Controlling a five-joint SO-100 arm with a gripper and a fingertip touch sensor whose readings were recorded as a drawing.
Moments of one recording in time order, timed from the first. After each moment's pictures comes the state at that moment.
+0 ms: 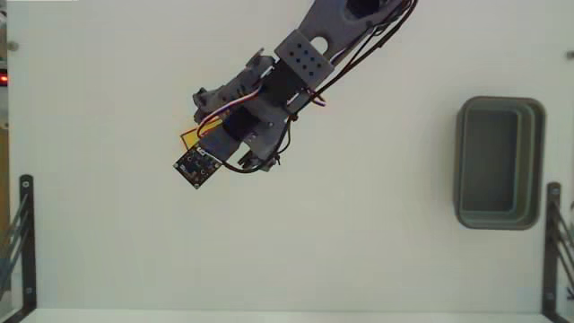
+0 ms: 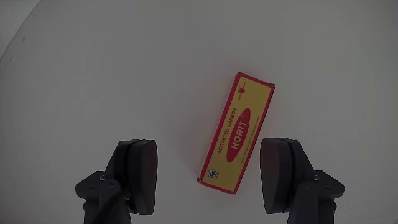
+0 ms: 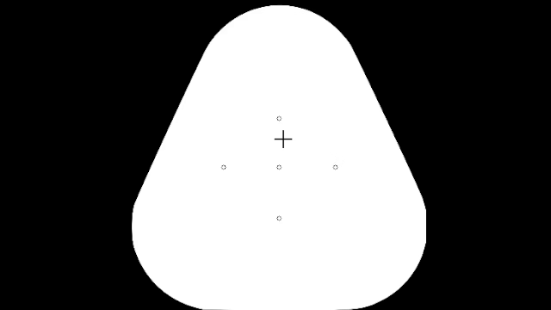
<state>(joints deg) 42.7 102.0 99.9 60.0 -0.3</state>
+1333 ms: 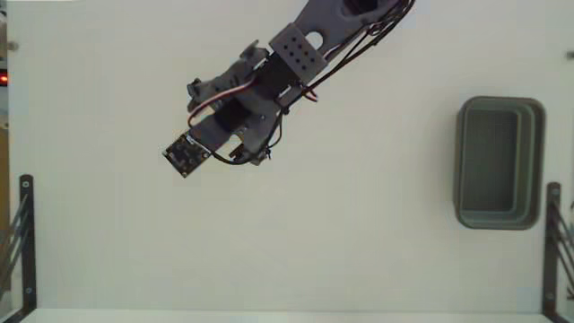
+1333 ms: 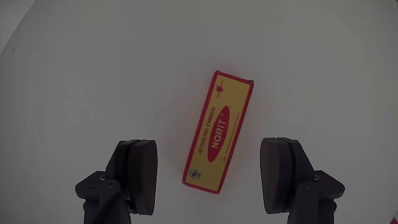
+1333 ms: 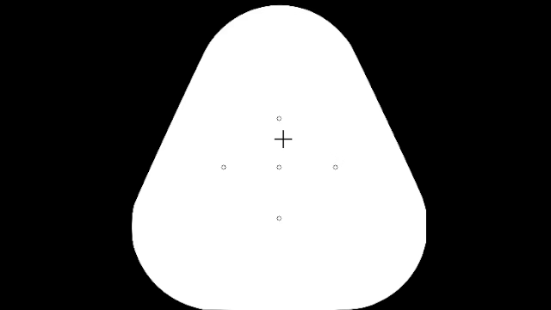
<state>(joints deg) 45.4 102.0 99.9 60.0 -0.3</state>
